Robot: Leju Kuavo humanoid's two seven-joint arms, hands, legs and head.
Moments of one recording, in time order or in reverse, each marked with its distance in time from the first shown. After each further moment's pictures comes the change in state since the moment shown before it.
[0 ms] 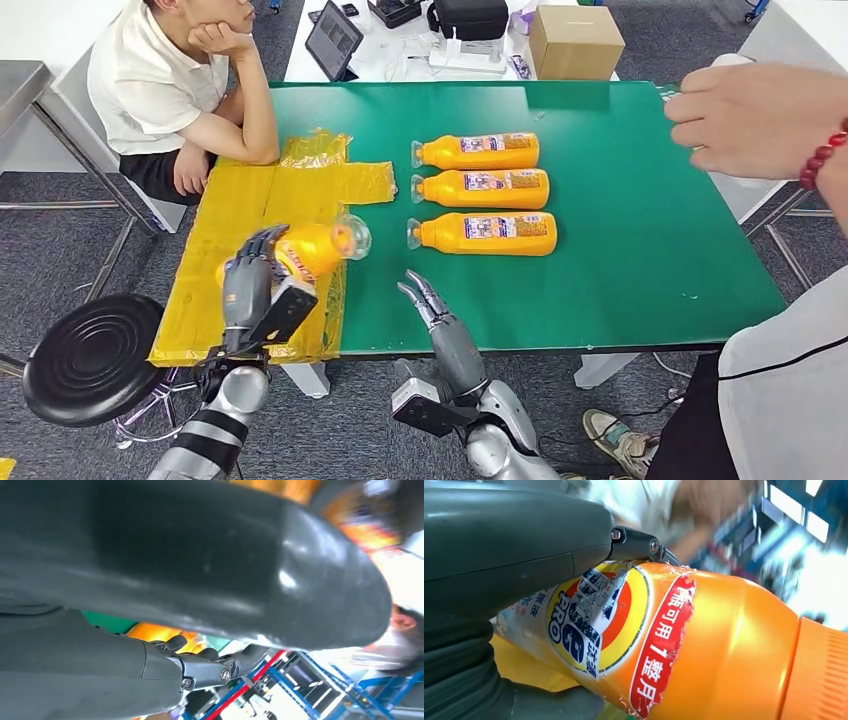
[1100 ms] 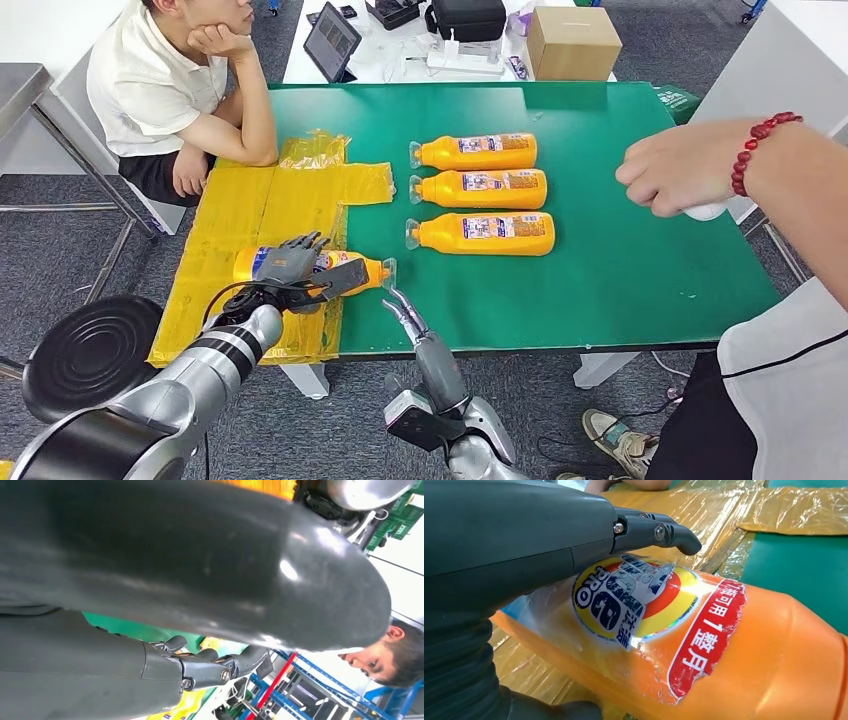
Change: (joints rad) left arm -0.456 -0.008 -0.106 0.729 -0.289 -0.377 0.319; right arm 0.000 0.072 -0.002 0.153 -0.123 0.012 -0.132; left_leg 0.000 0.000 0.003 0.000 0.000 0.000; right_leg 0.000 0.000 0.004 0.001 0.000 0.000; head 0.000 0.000
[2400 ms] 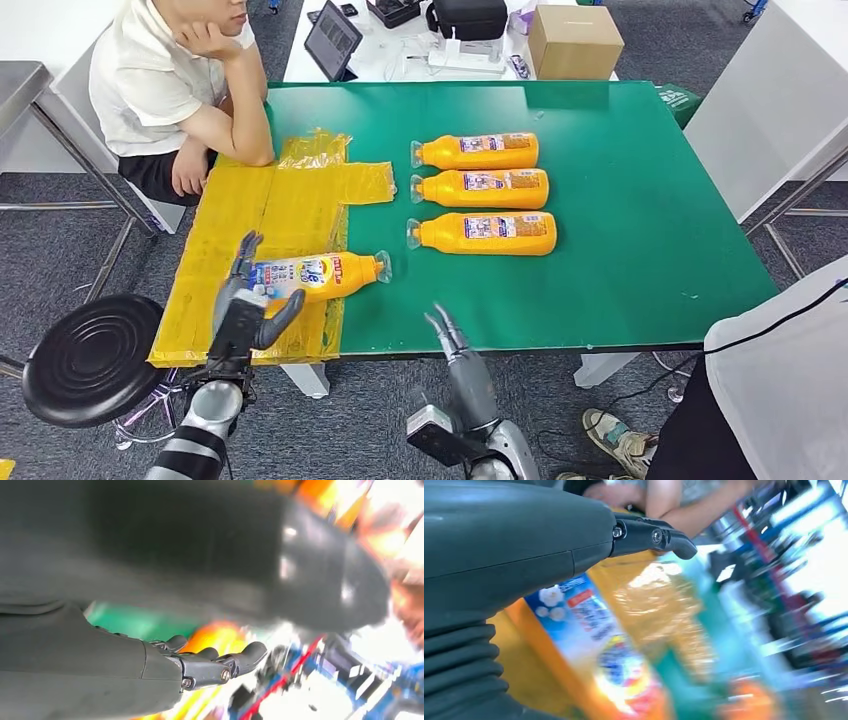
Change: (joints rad) left arm 0.581 0.042 0.172 -0.819 0.700 0.229 -0.493; right arm 0.087 -0.054 -0.079 -0.029 0.050 -0.192 0.034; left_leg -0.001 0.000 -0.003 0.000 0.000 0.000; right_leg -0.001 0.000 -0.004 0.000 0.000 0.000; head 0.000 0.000
